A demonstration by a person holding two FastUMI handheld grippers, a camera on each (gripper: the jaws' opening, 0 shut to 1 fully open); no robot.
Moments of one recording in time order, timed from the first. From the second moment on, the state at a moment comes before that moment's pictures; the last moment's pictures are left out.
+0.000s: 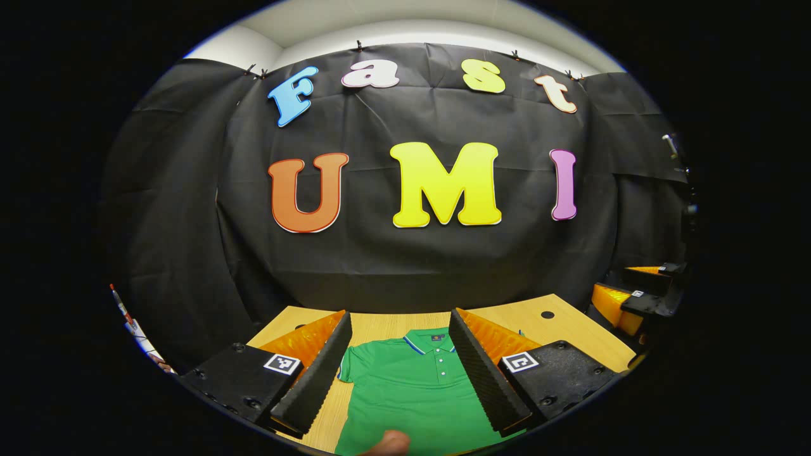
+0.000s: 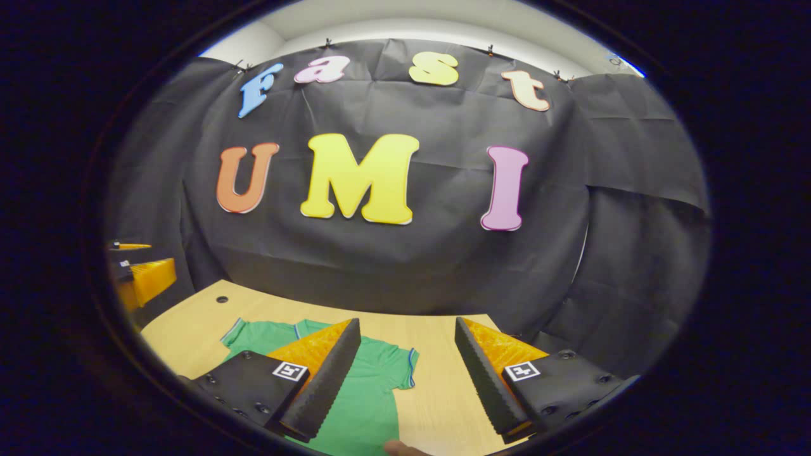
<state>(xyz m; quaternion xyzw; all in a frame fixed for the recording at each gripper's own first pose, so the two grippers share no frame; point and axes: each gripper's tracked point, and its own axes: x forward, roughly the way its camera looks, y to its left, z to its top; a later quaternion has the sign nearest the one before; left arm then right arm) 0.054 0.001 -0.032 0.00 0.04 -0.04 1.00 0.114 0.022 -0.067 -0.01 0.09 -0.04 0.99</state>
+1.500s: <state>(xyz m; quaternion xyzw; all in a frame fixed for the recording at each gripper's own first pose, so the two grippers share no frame) 0.061 0.009 -0.144 0.01 0.20 -0.06 0.98 0.301 0.002 -0.368 0.04 0.42 -0.08 0.90</state>
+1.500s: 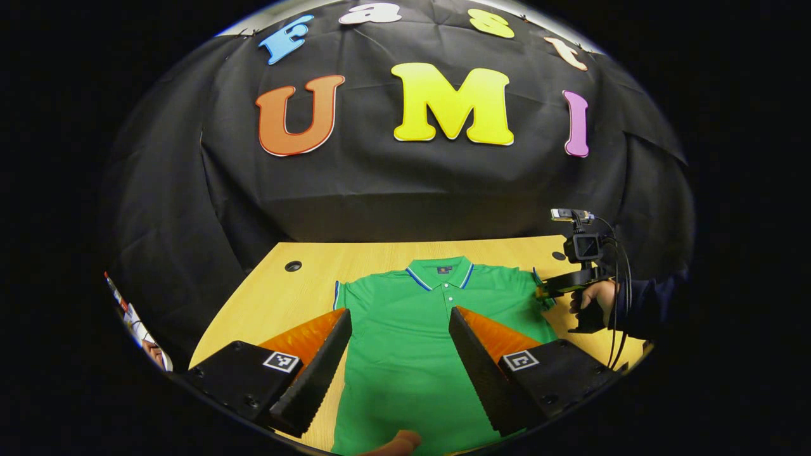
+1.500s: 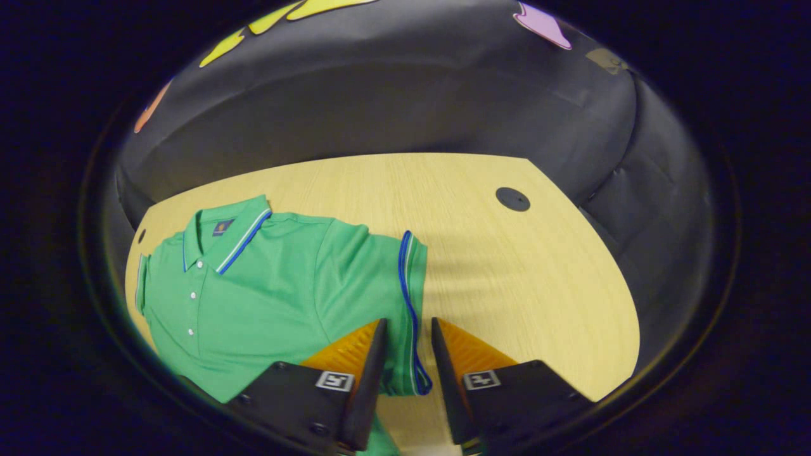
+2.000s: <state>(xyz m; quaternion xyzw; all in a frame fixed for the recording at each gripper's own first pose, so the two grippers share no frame) 0.051 0.013 -0.146 0.01 0.21 -0.05 0.98 0.300 -0.001 -0.358 0.04 0.41 -0.10 0.91</state>
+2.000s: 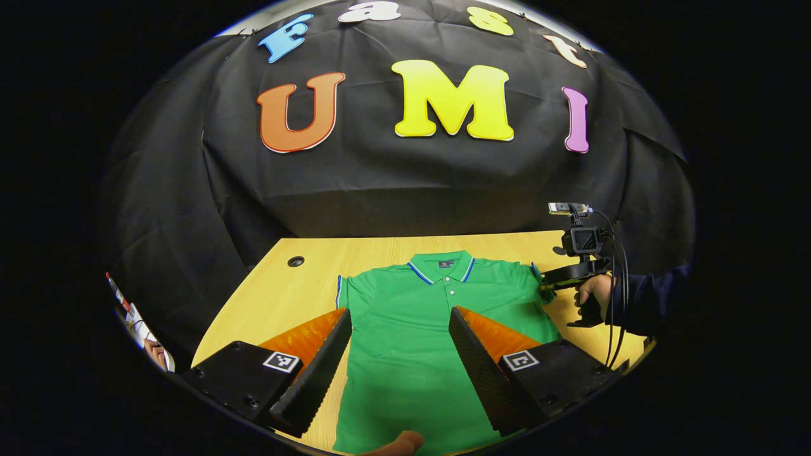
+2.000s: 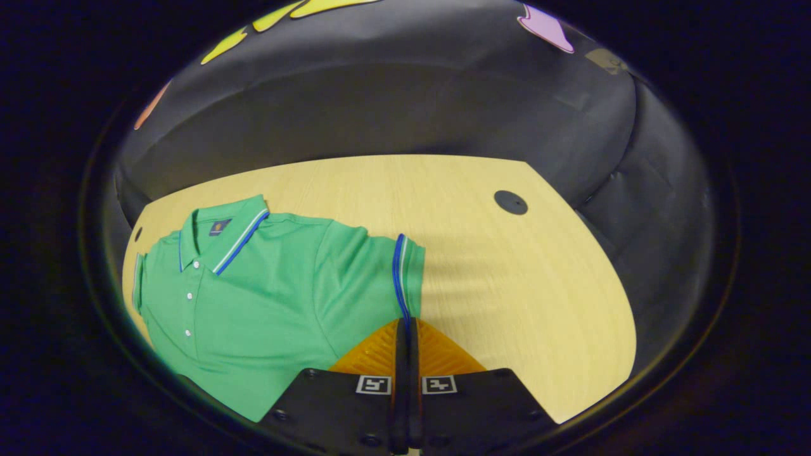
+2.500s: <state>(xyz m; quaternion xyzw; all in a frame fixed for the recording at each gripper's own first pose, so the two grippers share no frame) 0.038 0.022 -0.131 0.01 0.18 -0.04 0.98 0.301 0.054 -0.298 -0.01 0.35 -0.02 0.94</state>
